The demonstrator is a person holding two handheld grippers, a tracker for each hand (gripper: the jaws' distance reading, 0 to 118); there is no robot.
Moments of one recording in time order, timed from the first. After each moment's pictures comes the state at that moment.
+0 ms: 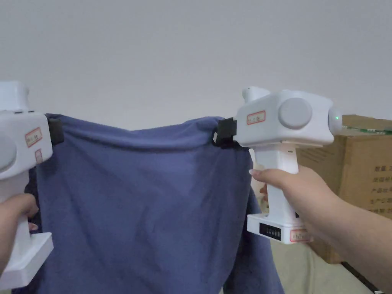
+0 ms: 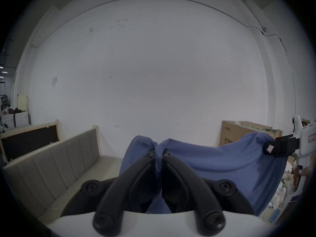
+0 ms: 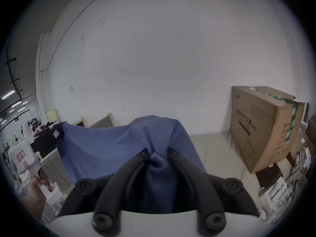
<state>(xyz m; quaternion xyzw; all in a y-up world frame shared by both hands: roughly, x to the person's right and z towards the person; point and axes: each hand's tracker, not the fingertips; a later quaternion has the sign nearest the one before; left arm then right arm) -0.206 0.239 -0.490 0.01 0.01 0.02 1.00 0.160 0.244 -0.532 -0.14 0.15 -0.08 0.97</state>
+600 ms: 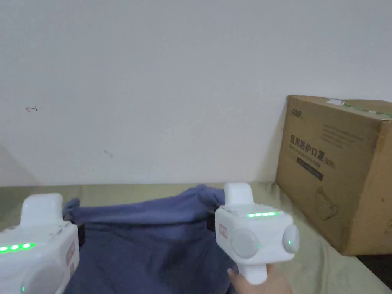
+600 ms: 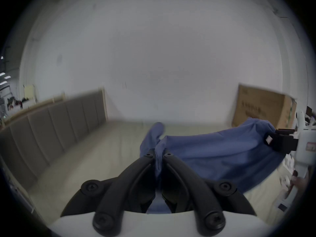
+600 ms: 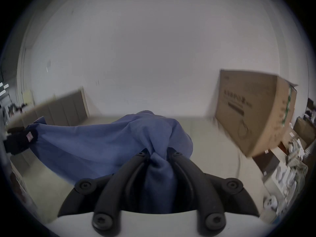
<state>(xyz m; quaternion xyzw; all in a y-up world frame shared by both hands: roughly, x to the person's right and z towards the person) -0.197 -0.020 -0.516 -0.19 0.04 0.03 0.98 0.105 -0.032 -0.575 -0.20 0.04 0.01 0.98</state>
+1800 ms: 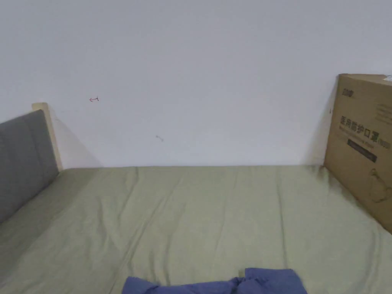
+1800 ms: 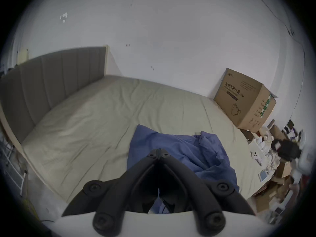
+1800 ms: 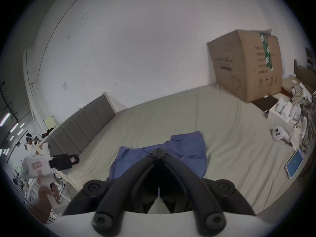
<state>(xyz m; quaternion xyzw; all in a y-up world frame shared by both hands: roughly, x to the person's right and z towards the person) -0.251 -0.035 -0.327 -0.28 -0.02 0.13 0.95 0.169 -0.021 -0.317 -0.23 0.13 -0.17 0.95</state>
